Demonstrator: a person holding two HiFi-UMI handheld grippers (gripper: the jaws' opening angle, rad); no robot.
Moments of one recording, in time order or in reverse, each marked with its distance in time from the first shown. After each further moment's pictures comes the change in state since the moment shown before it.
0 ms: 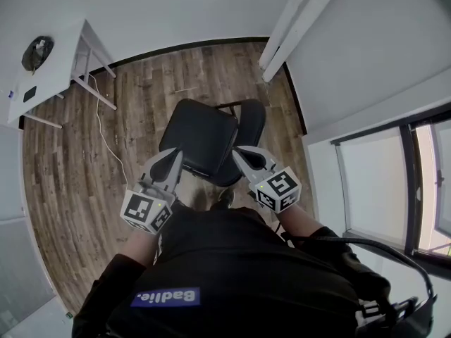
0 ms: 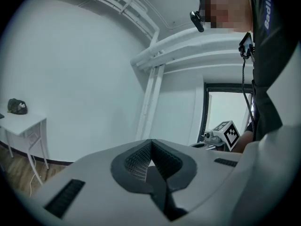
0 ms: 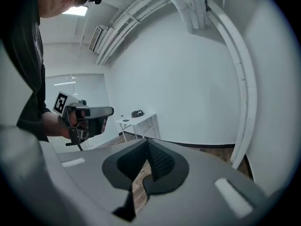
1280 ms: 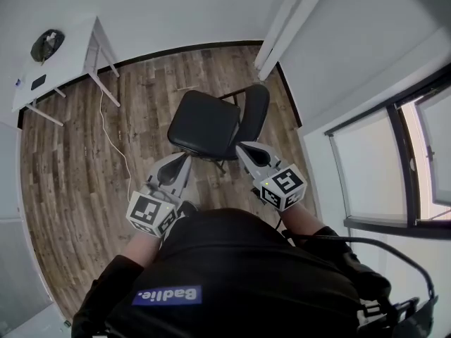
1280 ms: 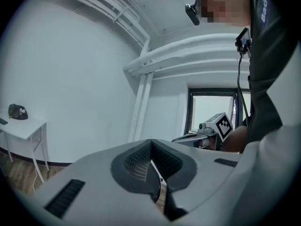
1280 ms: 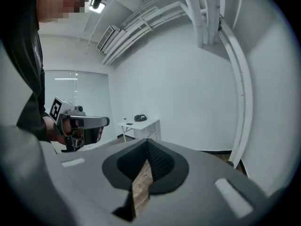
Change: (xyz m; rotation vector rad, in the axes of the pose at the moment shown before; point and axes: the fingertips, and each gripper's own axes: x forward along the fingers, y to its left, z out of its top) left arm -0.186 -0.047 0.003 0.036 -0.015 -0.095; right arm -0.048 0.182 0.016 -0.066 -0.056 -0.063
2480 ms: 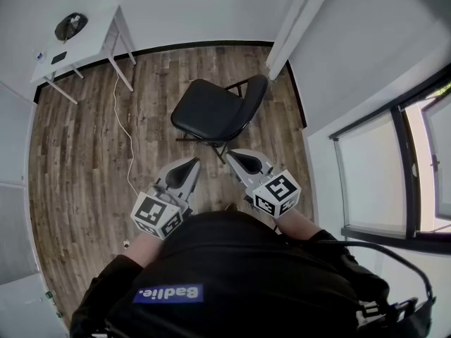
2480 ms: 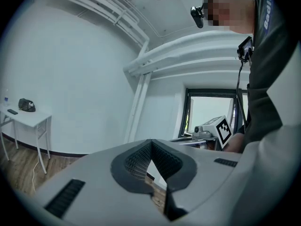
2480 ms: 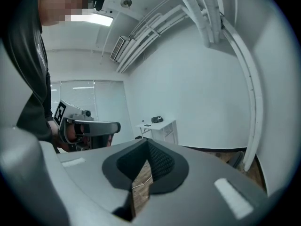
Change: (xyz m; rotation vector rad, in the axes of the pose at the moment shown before) left arm -0.037 -0.164 -0.028 -0.053 -0.004 0.059; right arm -0.126 0.067 -0.035 0.007 -0.040 0.204
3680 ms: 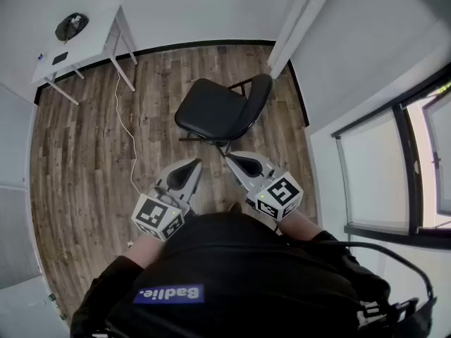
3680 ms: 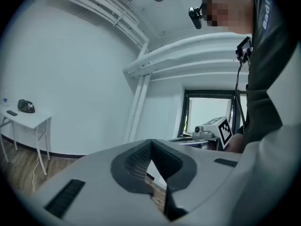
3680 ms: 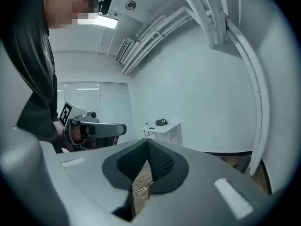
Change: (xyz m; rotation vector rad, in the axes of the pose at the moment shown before) left arm -0.021 0.014 0.006 0.007 -0.009 -0.015; right arm 0.017 0.032 0.009 -0.026 -0.036 0.044
